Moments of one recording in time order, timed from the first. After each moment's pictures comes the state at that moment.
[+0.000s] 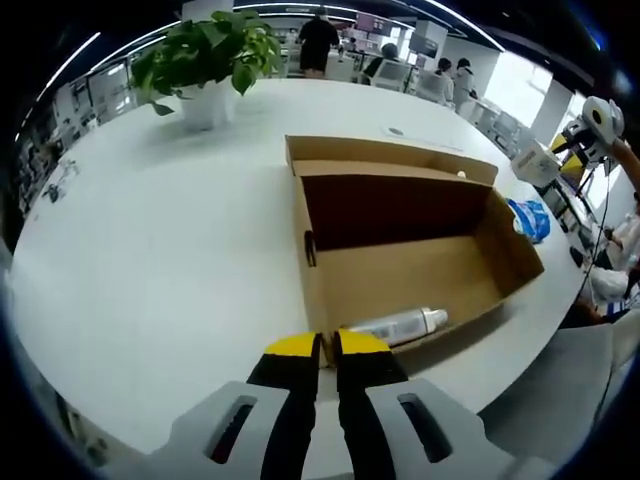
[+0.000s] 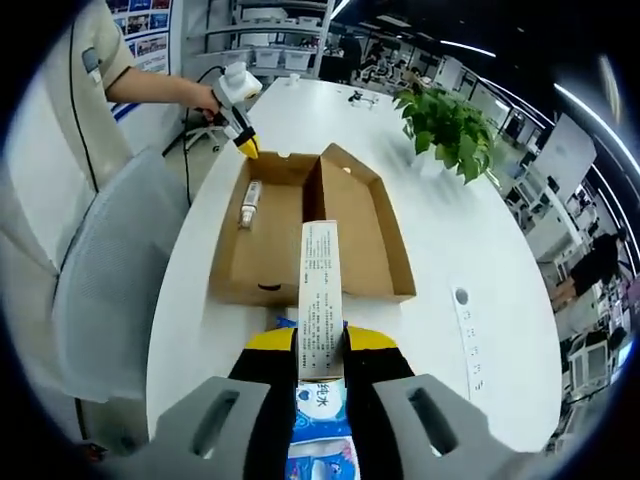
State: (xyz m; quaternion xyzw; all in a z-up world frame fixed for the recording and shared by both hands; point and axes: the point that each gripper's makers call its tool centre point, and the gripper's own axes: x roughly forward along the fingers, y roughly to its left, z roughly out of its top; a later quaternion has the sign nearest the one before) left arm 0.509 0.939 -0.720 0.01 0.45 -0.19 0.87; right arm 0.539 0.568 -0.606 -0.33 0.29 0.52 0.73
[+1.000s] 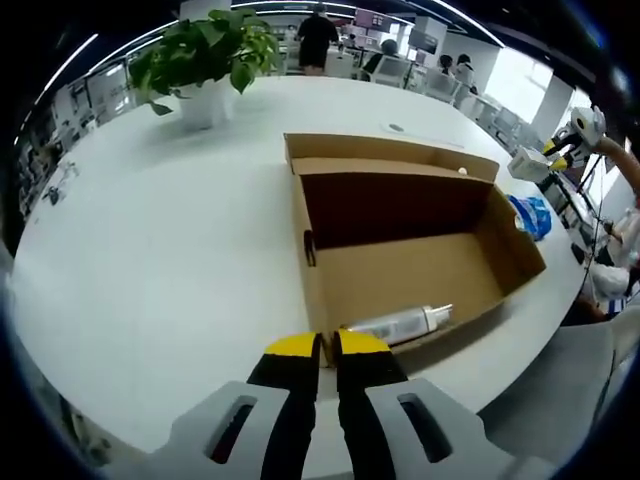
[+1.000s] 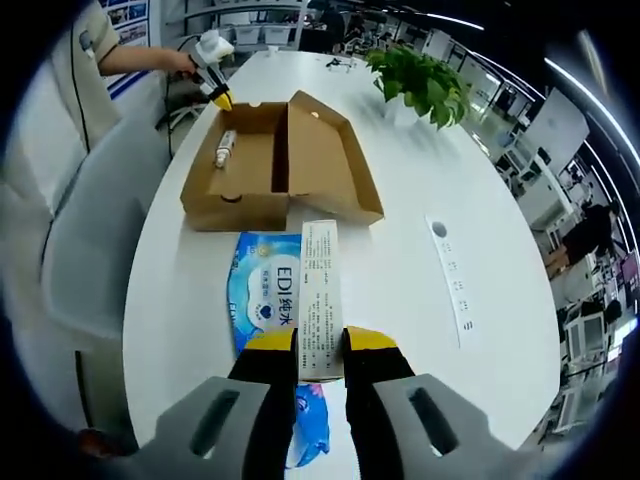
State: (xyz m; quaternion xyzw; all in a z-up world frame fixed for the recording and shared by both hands) left arm 0.509 0.939 -0.721 0.02 0.46 -0.19 0.87; right arm 0.565 0.466 -0.646 -0.35 0.35 0.49 0.72
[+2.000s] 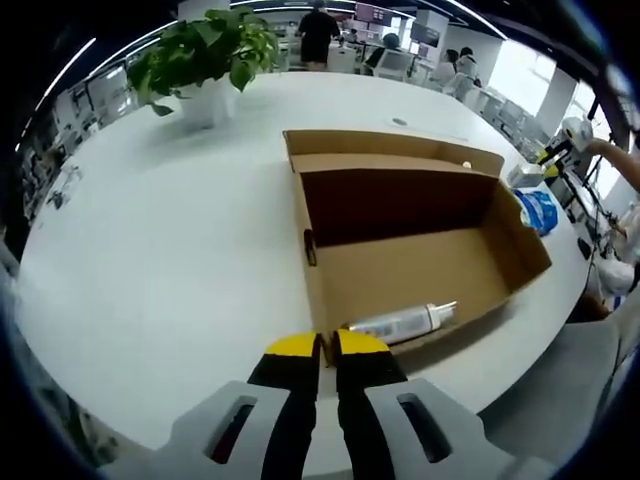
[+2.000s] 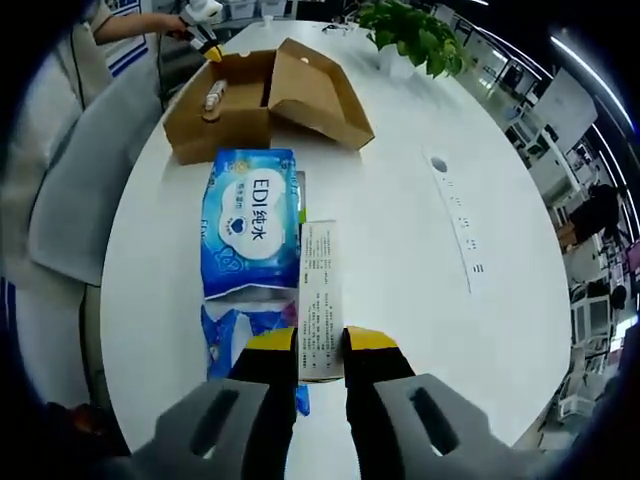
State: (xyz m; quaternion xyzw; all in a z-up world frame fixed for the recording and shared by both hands) left arm 0.509 0.938 -0.722 0.04 0.47 -0.18 0.87; right arm 0.570 0.396 -0.703 -0.37 0.40 0.47 0.69
